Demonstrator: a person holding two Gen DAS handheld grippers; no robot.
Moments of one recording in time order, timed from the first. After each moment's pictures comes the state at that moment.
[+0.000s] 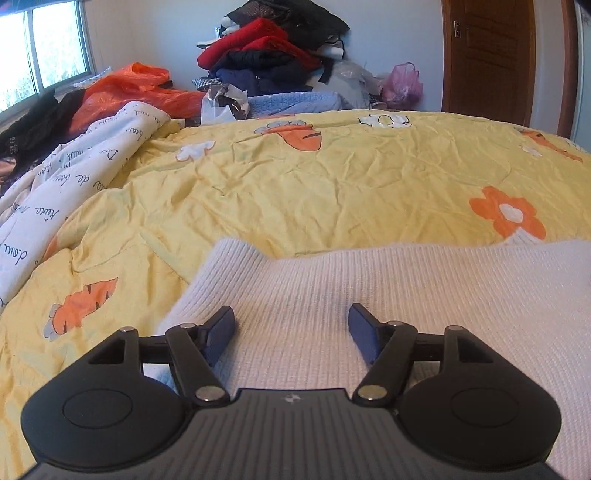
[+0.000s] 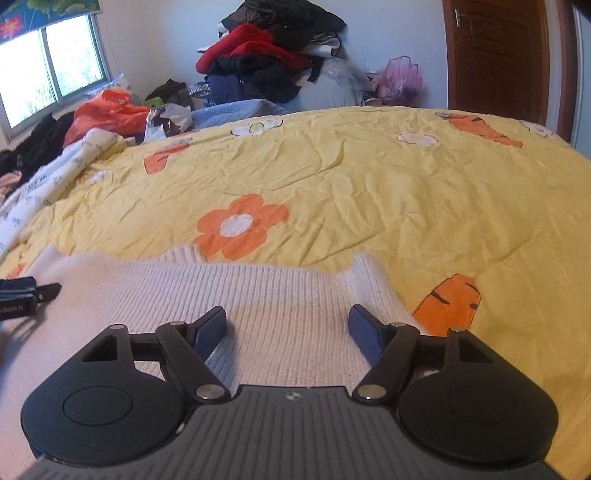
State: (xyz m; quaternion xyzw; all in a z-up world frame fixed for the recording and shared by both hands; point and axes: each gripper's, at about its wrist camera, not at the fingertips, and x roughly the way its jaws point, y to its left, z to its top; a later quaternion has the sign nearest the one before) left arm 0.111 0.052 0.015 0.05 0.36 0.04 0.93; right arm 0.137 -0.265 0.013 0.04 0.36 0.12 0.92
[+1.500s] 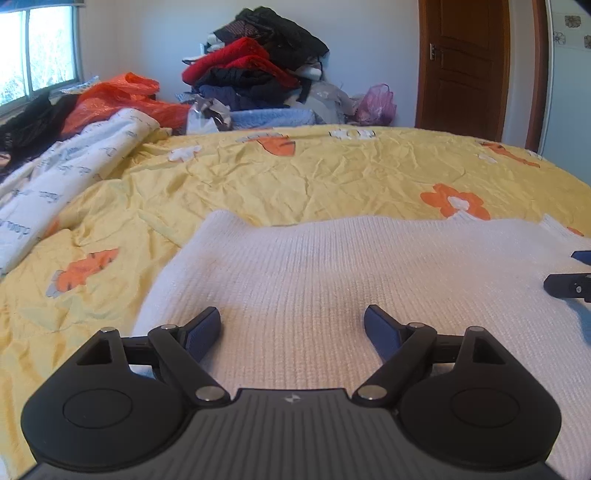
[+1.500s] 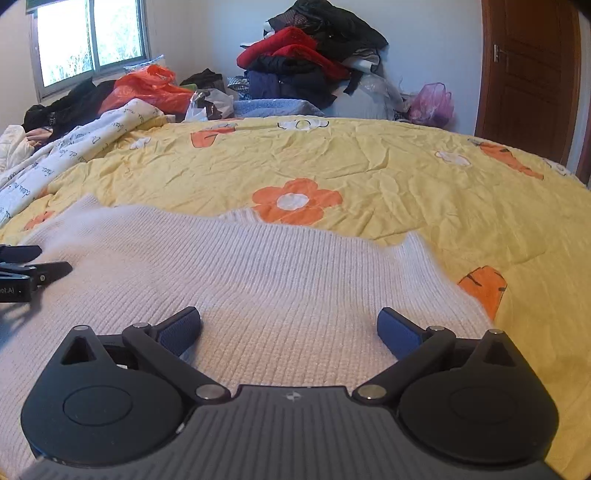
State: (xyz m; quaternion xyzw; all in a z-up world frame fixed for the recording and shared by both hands) left arm 0.038 0.051 0.022 0.03 0.32 0.00 0.95; right arm 0.092 -0.236 0.011 -0.01 0.34 0.16 0.93
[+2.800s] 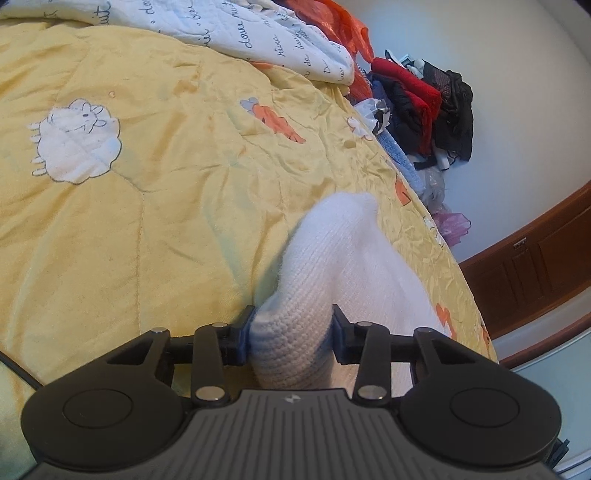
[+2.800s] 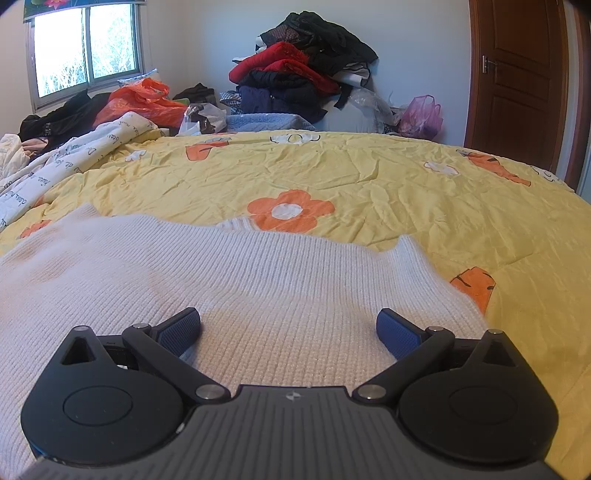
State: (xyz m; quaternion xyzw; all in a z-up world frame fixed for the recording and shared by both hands) left arm -0.080 0.160 0.006 -0.42 0.31 0.11 0.85; right arm 0.081 -0.236 0.011 -0.01 0.31 0.14 0.94
